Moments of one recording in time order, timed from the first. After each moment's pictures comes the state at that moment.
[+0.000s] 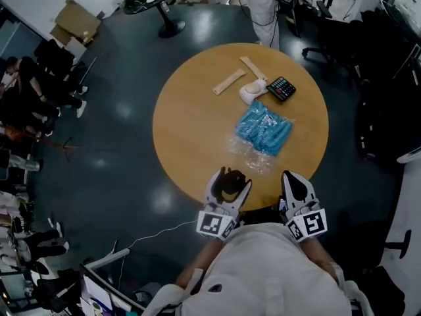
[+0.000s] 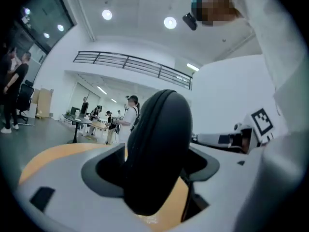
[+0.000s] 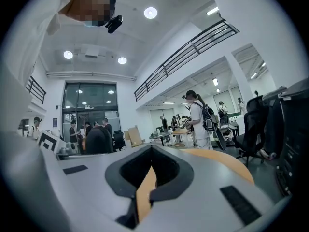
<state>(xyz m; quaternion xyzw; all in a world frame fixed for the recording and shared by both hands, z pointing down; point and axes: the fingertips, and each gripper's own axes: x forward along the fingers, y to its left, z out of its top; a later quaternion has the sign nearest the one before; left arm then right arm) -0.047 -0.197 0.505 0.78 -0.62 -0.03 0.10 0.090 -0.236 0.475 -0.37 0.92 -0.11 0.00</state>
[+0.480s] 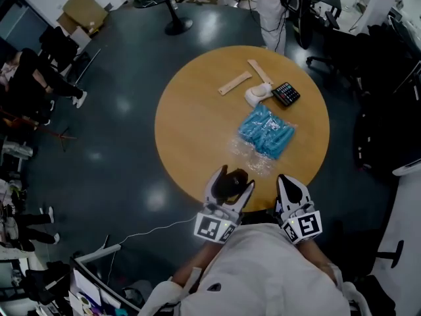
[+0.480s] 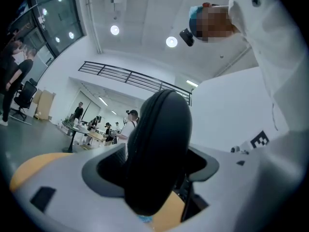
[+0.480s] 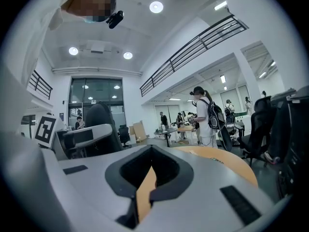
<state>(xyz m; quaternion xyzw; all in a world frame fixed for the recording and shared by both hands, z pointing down) -0.059 -0.189 0.456 0.77 -0.62 -0.11 0.06 0.060 -0.224 0.481 -0.33 0.94 -0.10 -0.03</state>
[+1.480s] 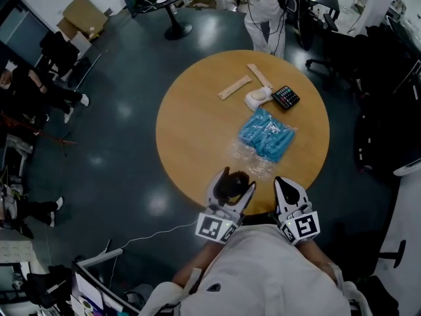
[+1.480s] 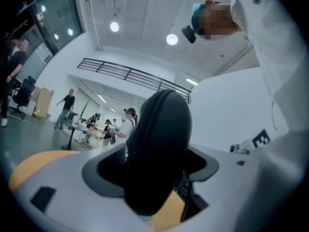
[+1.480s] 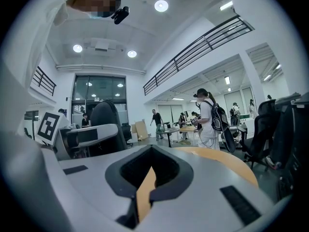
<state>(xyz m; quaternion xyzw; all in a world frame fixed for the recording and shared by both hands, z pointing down) -0.057 -0.196 0.460 0.78 -0.61 -0.11 0.07 0.050 -0.223 0.480 -0.32 0.94 -0.08 -0.04</state>
